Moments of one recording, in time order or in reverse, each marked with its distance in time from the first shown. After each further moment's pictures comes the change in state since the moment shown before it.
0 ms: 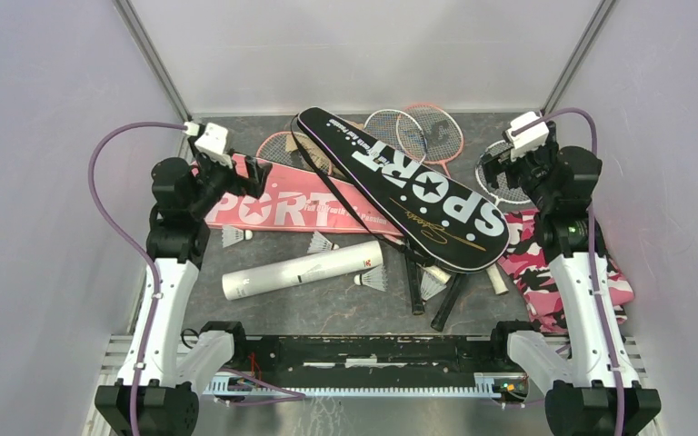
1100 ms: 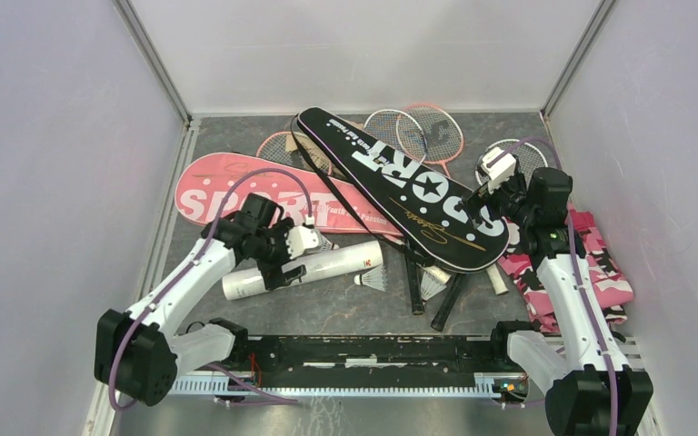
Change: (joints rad) left arm -0.356 0.194 -0.137 -0.755 -0.026 0.792; right arm 0.000 0.008 -0.214 -0.048 -0.203 -0.090
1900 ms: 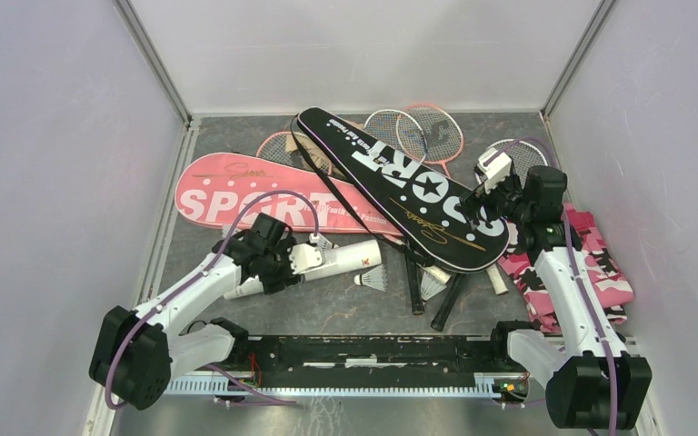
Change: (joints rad) left arm -0.104 -0.010 -0.216 0.211 -0.208 -0.015; right arm 0.000 0.051 -0.005 -0.002 -0.026 -0.001
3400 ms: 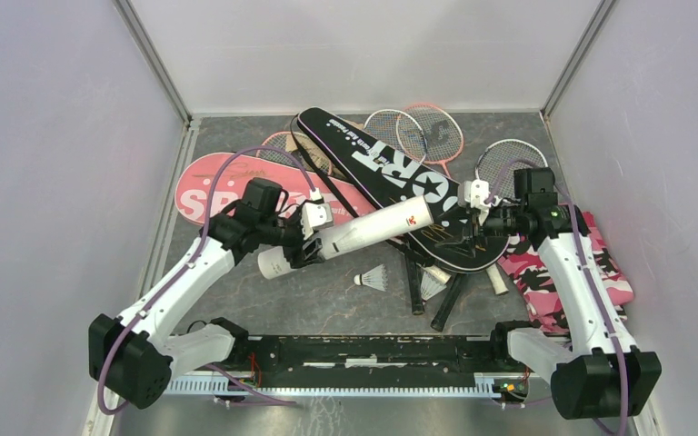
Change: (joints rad) left arm 0.000 0.004 0.294 0.025 0.494 -0.194; right arm 0.063 0.051 0.199 -0.631 -0.629 -0.573
